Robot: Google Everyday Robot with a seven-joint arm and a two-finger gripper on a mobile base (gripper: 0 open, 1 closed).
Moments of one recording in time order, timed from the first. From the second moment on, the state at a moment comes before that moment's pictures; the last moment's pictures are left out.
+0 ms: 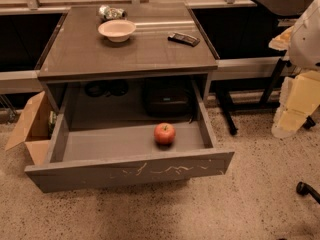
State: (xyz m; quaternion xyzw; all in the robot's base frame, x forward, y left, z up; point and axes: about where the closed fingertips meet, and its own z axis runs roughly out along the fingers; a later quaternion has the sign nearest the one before) arm 0.438 -0.216 0.979 -0.60 0.78 -0.04 0.16
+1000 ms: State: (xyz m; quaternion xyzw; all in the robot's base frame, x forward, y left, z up) arm 0.461 -0.177 0.930 -0.63 0.75 0.05 0.23
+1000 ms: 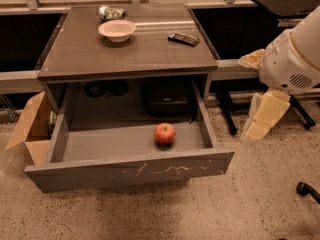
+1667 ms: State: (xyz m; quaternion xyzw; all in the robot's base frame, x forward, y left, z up) arm 0.484 -0.136 0.882 -0.64 0.70 0.16 0.26
